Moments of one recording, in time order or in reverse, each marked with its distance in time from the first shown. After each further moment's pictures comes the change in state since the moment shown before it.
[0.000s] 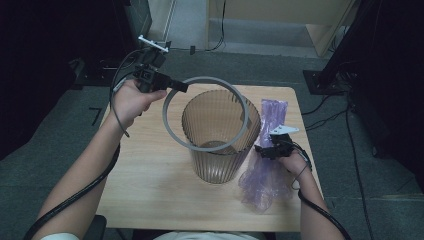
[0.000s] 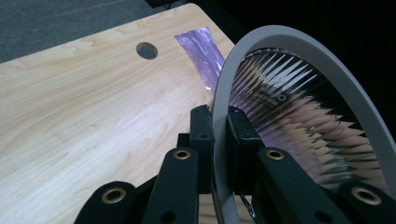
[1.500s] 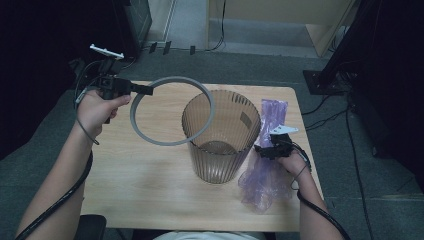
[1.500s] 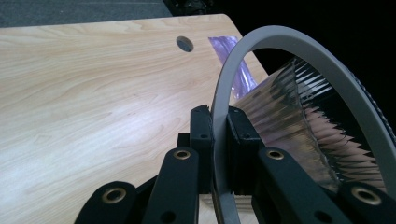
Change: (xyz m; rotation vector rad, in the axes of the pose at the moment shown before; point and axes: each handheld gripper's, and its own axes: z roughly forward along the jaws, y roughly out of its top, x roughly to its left) left arm 0.066 -0.051 -0.054 -0.085 0.034 -0.180; right arm 0.002 0.001 0.001 -0.002 -0.014 0.012
